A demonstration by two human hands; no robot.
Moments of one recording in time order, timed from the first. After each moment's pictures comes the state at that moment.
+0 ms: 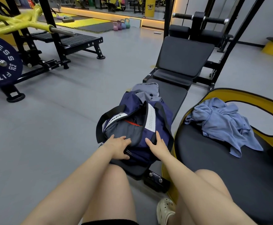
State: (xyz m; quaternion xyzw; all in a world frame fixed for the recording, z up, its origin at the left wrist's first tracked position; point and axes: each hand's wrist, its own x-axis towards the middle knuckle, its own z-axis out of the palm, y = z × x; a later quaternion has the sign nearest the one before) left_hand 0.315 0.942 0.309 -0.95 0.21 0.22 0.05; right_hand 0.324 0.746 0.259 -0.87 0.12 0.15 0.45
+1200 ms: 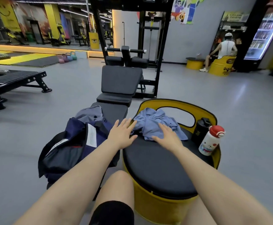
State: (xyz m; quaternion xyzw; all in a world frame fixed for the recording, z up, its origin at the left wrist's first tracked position) left_hand 0.297 0.708 0.411 -0.94 0.32 -0.07 0.04; right_hand 0.227 0.502 0.393 -0.97 0.11 -0.05 0.22
